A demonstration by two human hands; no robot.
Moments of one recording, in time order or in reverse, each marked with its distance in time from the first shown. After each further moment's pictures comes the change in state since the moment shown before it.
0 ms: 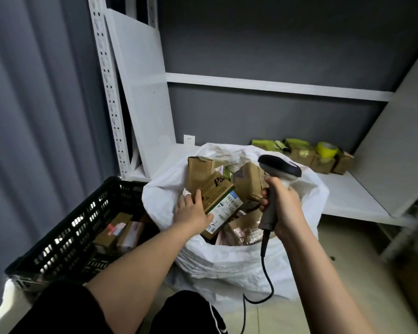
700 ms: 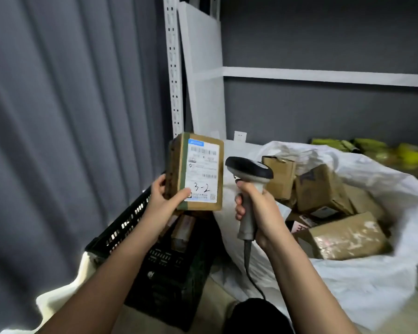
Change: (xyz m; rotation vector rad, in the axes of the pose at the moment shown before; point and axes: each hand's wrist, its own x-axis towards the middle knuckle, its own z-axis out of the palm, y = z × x) left_hand -0.064 -0.182 -0.083 -1.275 0.395 -0.162; right_hand -0.050 0.085 0.154 -0.025 -0.445 0.126
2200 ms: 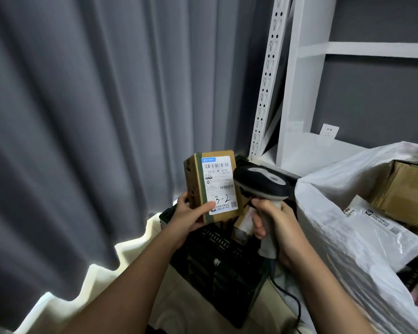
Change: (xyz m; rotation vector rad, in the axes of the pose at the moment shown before) left_hand 0.024 -0.091 -0.127 -0.199 0.186 -0.272; right_hand 0.034 0.112 0.093 -0.034 -0.386 0.106
